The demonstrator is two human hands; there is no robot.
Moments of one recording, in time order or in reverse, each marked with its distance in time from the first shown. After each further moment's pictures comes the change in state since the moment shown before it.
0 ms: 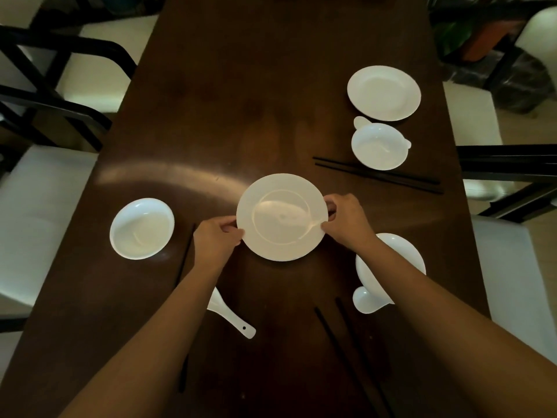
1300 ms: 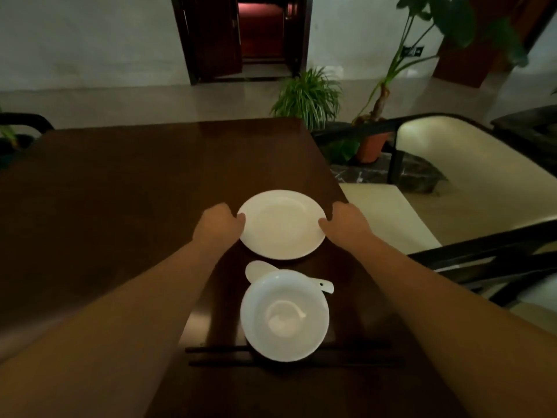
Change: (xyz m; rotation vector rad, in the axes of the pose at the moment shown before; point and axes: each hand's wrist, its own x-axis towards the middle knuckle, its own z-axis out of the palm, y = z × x) left_hand 0.244 0.272 0.226 0.481 -0.131 0.307; right_hand 0.263 0.132 -0.186 -0.209 0.392 0.195
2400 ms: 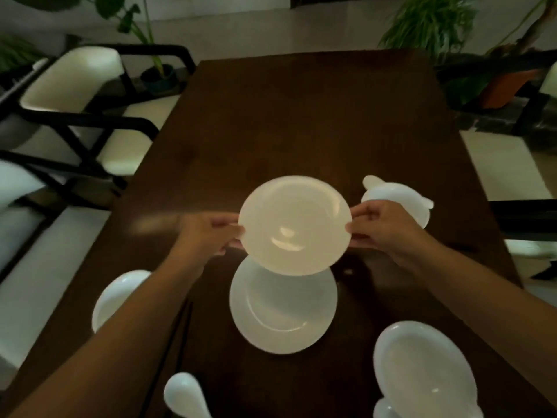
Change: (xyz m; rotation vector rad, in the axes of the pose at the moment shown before) left_hand -0.264 -0.184 -0.137 -0.626 0.069 -0.336; right_hand -0.241 -0.116 -0.019 0.860 -0.575 0.102
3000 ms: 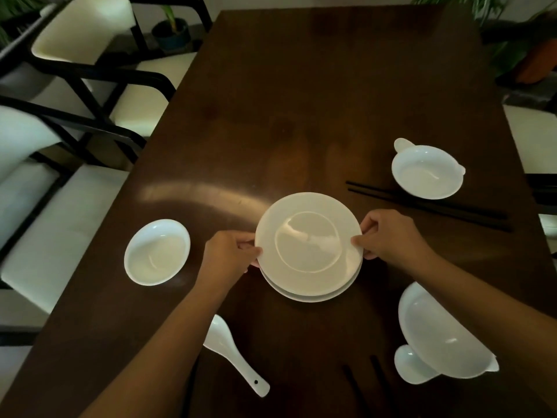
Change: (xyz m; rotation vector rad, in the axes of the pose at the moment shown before) left_hand -0.042 -0.097 0.002 0.218 -0.013 0.052; right_hand -0.022 0.058 0.043 -0.680 0.059 -0.046
